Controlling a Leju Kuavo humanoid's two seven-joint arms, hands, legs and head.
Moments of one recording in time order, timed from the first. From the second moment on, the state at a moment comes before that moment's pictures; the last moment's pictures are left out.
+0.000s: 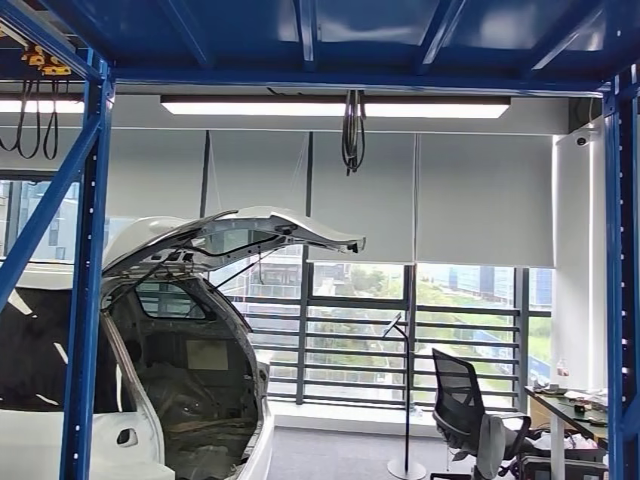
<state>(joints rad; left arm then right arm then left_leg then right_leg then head) -0.02 -0.01 -0.25 -0.18 0.36 -0.06 -0.35 -0.49 -0.45 0.67 -1.41 0.86 0.01 0.10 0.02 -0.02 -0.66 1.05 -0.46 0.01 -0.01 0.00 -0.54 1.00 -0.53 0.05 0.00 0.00</state>
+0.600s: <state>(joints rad) -0.02 0.00 -0.26 -0.18 0.36 -0.06 -0.35 -0.45 -0.43 0.67 -1.38 1.12 -0.08 0.20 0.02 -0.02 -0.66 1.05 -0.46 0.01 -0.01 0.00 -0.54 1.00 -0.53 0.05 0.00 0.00</state>
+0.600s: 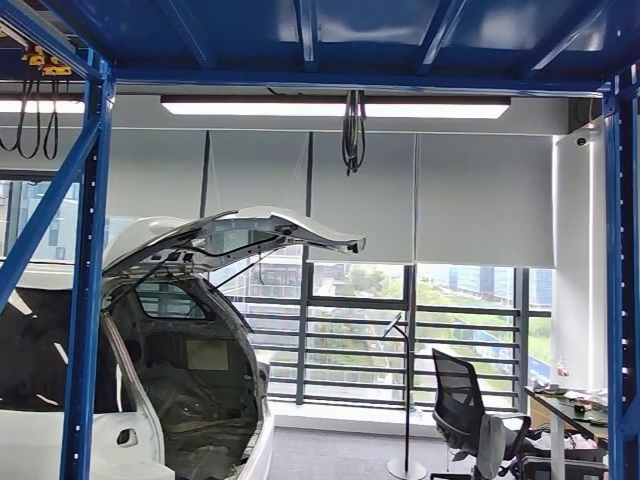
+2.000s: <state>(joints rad) -0.02 0.02 -0.28 -0.18 0.35 -0.07 -0.35 -0.39 -0.37 0.50 -1.24 1.31 -0.16 0.26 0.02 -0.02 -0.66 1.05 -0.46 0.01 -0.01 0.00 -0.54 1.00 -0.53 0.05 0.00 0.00</state>
